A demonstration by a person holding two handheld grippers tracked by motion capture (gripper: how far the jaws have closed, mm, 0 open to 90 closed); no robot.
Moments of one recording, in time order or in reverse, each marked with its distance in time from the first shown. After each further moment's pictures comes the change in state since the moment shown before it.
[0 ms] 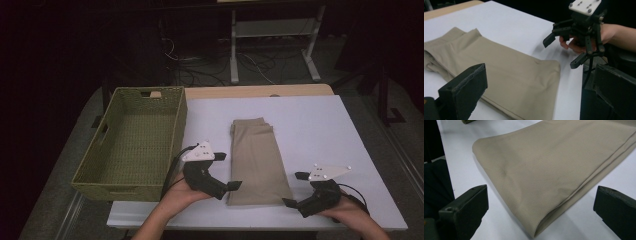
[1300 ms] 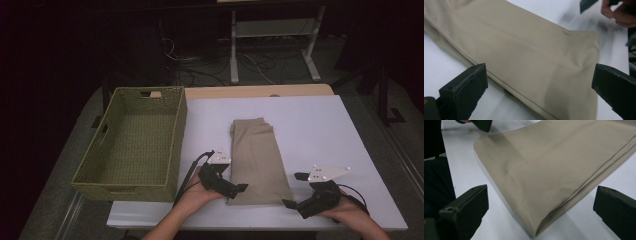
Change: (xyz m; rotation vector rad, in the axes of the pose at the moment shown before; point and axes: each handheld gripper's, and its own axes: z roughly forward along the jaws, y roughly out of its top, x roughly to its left) left arm 0.025 -0.035 0.058 0.163 0.102 -0.062; right arm 0.002 0.000 0.000 0.011 0.003 -0.017
